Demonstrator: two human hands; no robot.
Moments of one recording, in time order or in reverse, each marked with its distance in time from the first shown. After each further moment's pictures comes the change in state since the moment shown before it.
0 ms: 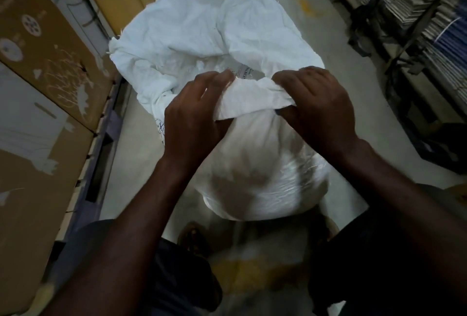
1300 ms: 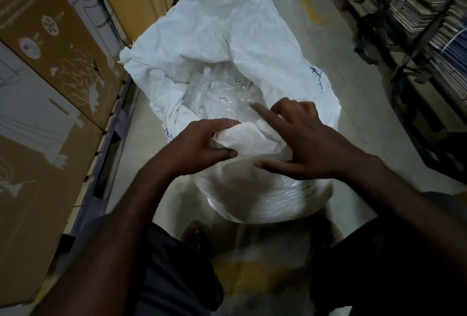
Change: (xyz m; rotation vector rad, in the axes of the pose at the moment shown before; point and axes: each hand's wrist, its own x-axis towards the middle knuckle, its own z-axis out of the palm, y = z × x) left_hand -0.027 -0.027 -0.029 -0.489 -0.748 -0.298; right_hand -0.022 -0.020 -0.014 0.245 -0.626 -0.055
